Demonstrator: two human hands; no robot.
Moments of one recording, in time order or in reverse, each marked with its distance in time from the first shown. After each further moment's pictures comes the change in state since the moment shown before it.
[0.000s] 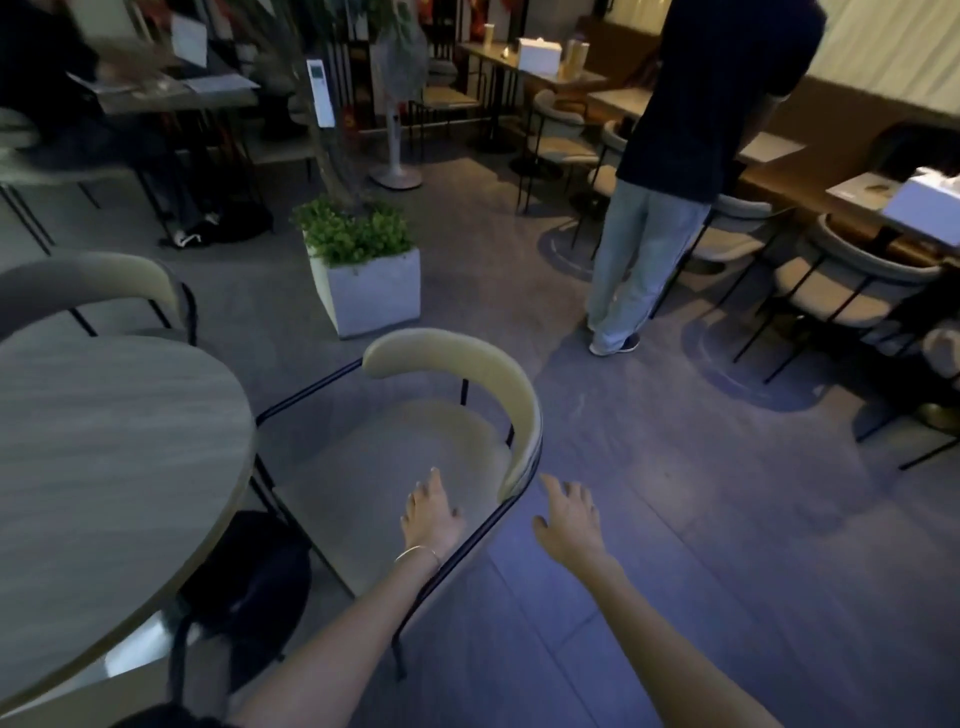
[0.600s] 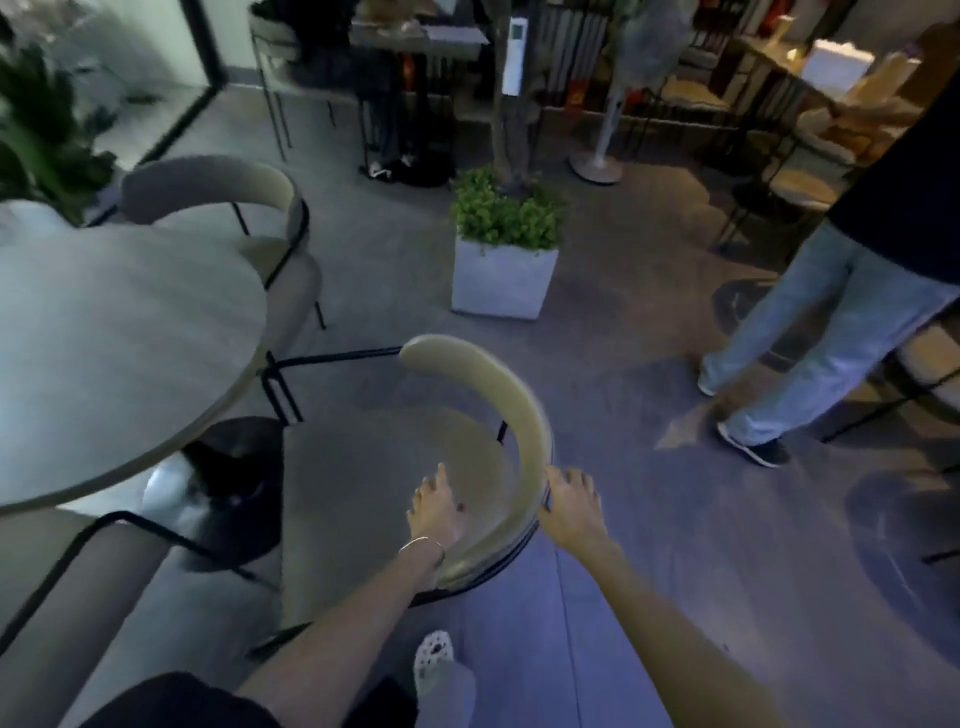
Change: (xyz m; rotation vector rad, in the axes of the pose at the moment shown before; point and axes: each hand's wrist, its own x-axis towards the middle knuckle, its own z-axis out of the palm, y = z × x) left_hand 0.156 0.120 0.057 -0.244 0.171 -0.425; right_hand 0.274 0.039 -0.081 -0.278 -0.210 -0.472
